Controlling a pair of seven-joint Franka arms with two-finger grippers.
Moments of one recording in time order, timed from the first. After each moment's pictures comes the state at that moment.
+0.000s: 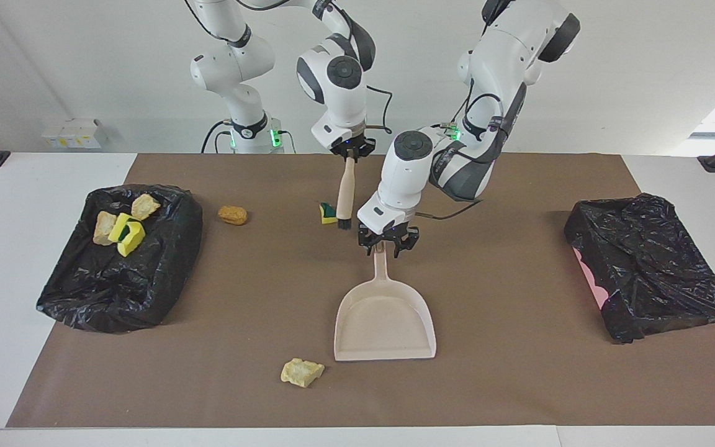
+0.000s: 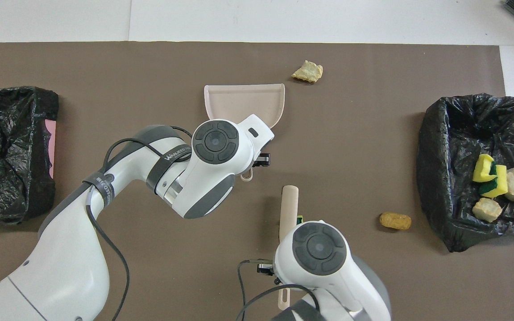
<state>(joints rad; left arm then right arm) -0.12 0.48 -0.61 -1.72 0.28 2.23 -0.70 0.47 -0.12 0.20 -2.23 0.25 1.90 0.71</state>
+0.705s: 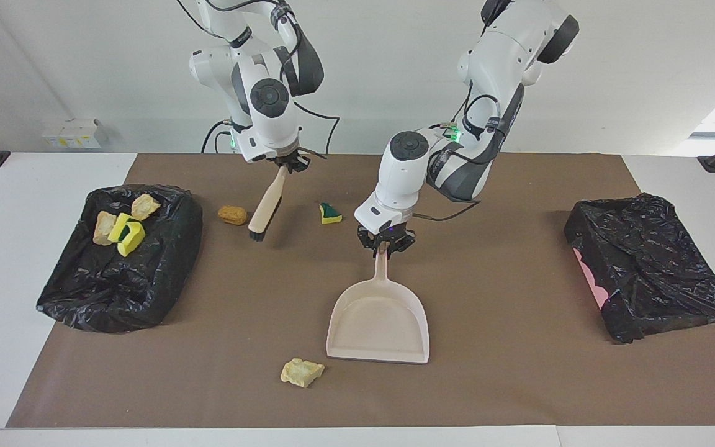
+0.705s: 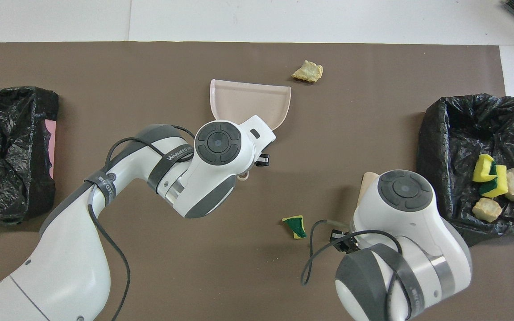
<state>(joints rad) -0.12 0.48 -0.61 -1.72 0.30 2.23 -0.65 0.19 -0.15 0.19 -2.24 0.09 1.68 0.72</state>
